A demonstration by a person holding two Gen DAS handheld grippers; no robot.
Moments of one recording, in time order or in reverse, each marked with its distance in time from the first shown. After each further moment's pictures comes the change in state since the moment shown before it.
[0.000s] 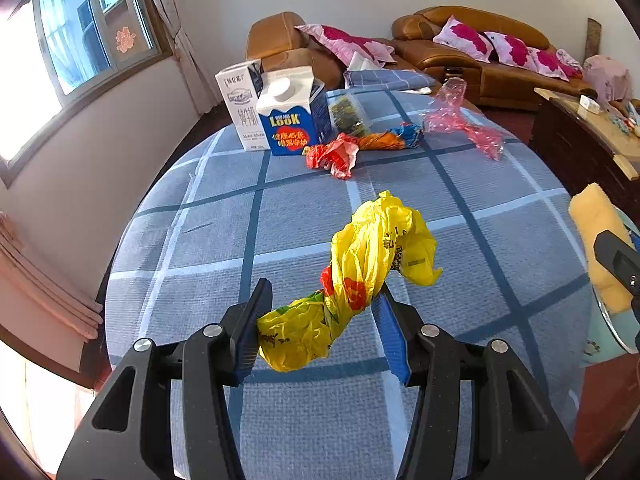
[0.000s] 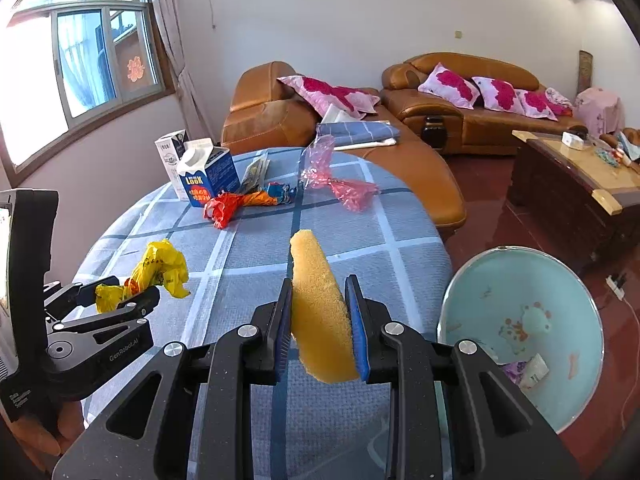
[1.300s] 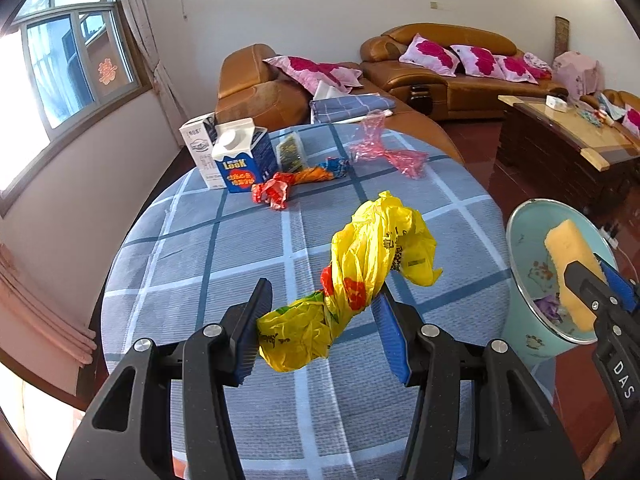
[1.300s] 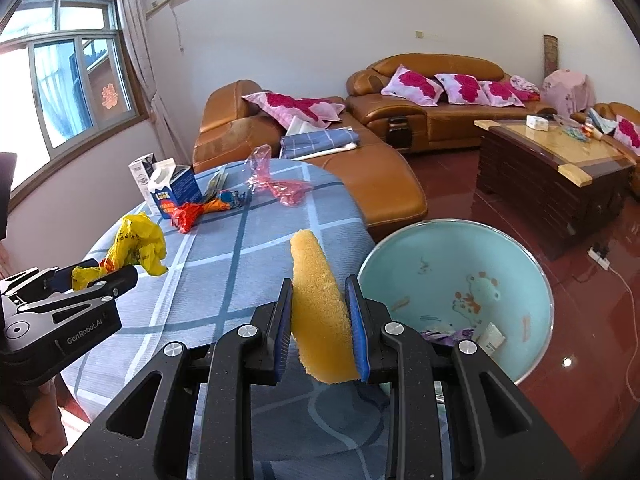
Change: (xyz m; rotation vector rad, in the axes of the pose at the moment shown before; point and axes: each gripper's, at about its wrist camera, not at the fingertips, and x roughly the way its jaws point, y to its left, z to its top) left arm -0.063 -0.063 -0.007 0.070 -0.094 -0.057; right arm -0.051 -0.058 -0.030 0.103 -0.049 -0.071
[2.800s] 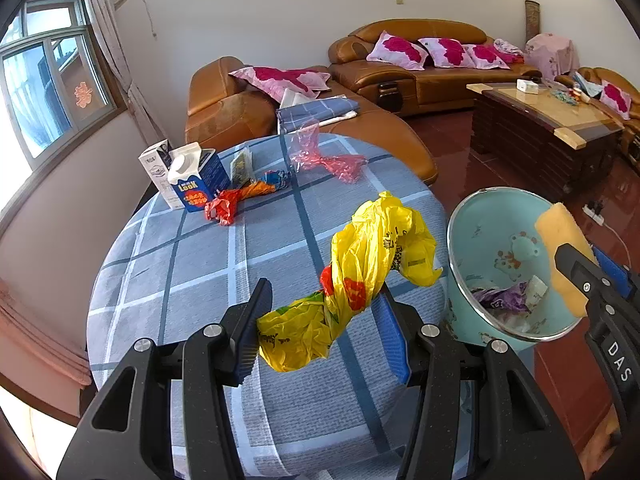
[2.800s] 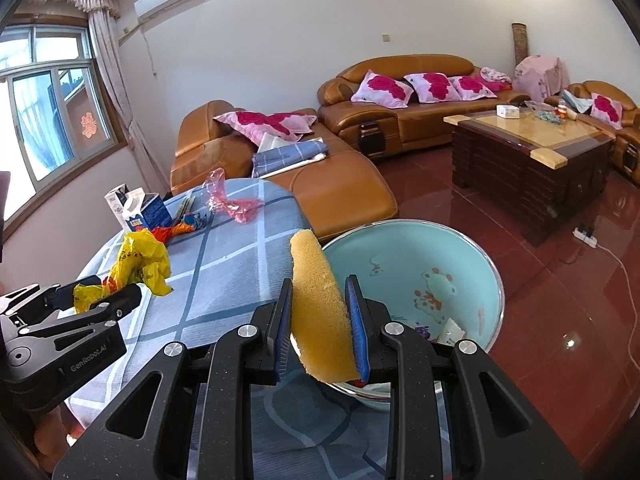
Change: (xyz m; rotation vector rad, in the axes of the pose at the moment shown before) left arm -0.018 -0.060 0.006 0.086 -0.014 -0.050; right arm -0.020 -0.052 -0.003 0.094 -0.044 -0.052
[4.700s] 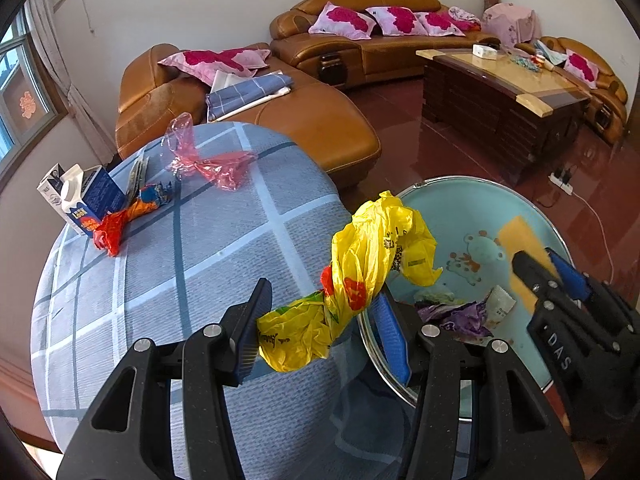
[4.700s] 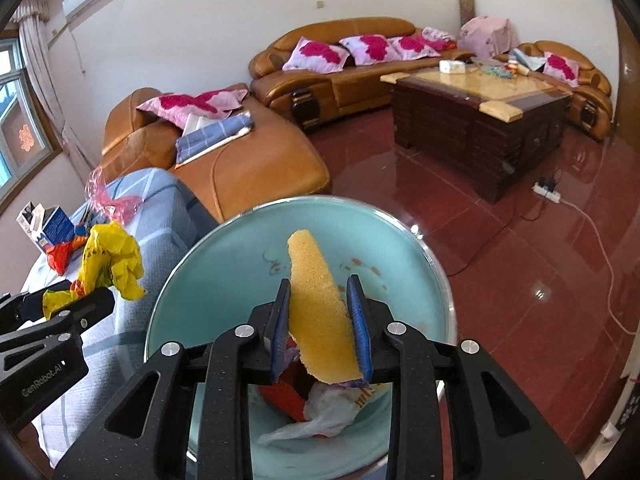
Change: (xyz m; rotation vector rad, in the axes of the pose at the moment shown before) left arm 0.082 -0.093 0.039 0.098 0.104 -0.155; right arm 0.085 -0.086 0.003 0.131 0.122 -0.158
